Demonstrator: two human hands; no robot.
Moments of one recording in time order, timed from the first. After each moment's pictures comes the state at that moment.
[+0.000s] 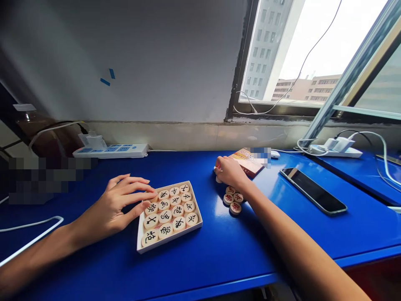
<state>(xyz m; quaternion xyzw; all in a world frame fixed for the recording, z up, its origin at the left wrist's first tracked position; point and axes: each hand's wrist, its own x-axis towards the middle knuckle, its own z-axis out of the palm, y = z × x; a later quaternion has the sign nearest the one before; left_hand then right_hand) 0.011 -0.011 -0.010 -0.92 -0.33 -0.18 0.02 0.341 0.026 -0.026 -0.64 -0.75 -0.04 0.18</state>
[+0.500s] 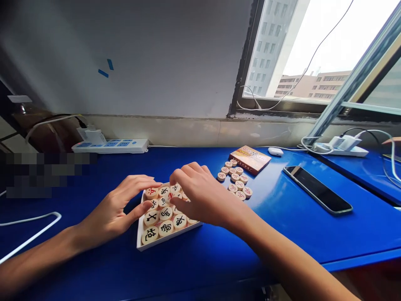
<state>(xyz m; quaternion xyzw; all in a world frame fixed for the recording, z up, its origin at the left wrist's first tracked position) 0.021 -0.020 -0.018 -0.91 -0.31 -0.28 -0.08 0.262 -0.053 0.020 -0.41 -0.88 0.02 0.25</state>
